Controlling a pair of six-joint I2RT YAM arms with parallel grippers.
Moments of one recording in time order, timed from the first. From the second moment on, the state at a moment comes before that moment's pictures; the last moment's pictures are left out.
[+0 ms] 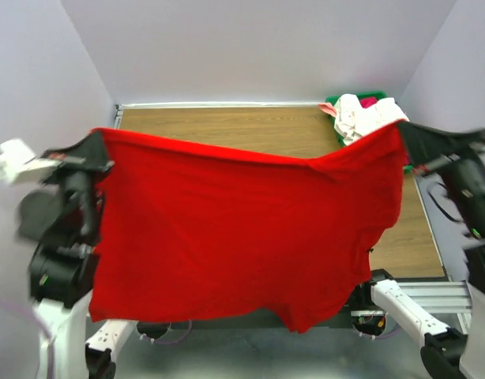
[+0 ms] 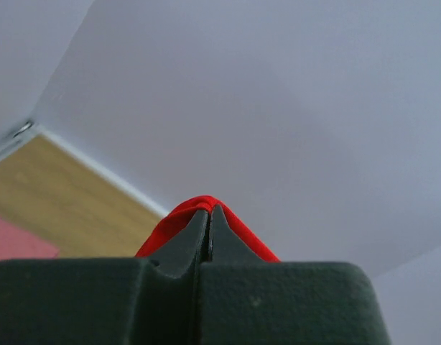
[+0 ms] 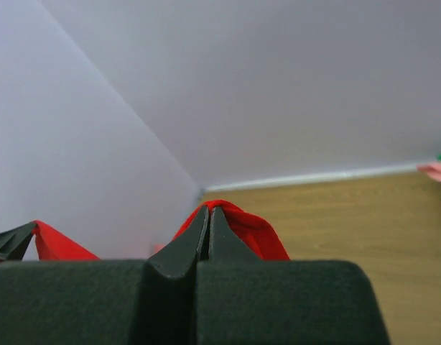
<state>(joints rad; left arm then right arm) -0.21 0.65 1.45 -0.53 -0.44 -0.69 0.23 0.79 1.72 -0.60 -0.14 0.56</state>
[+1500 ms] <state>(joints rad) -0.18 2.12 1.58 -0.11 -0.50 -0.63 0.21 1.69 1.24 -0.13 0.35 0.52</state>
